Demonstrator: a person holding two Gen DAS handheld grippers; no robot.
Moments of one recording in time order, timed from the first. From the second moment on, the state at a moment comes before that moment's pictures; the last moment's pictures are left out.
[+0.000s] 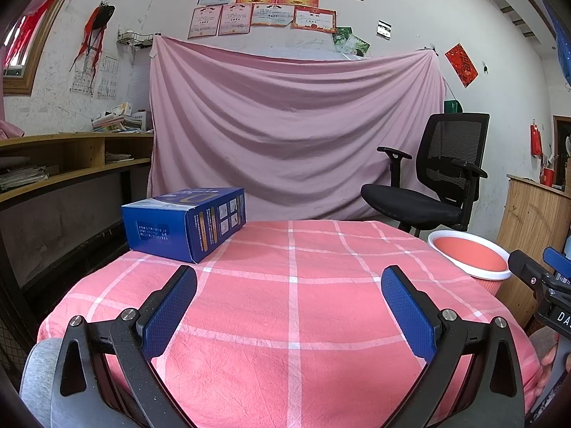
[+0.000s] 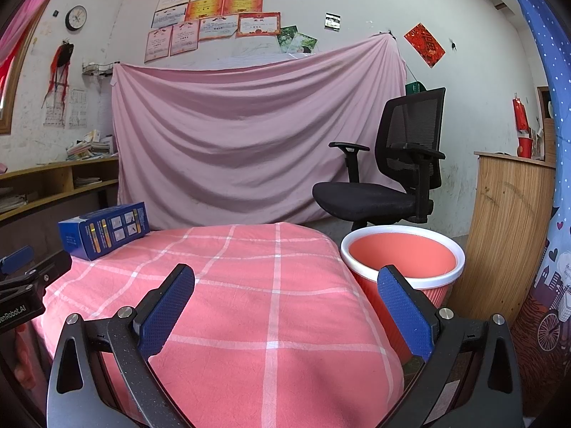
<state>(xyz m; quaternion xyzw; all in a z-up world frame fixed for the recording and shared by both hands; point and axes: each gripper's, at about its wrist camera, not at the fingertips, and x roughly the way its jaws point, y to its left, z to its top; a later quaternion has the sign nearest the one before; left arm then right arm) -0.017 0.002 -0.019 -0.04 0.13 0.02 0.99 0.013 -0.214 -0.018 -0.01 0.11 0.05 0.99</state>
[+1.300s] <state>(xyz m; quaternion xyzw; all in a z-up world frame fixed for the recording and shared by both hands) -0.017 0.002 -0.019 -0.04 0.13 0.02 0.99 0.012 -0.213 -0.018 -0.01 0.12 0.05 0.99</state>
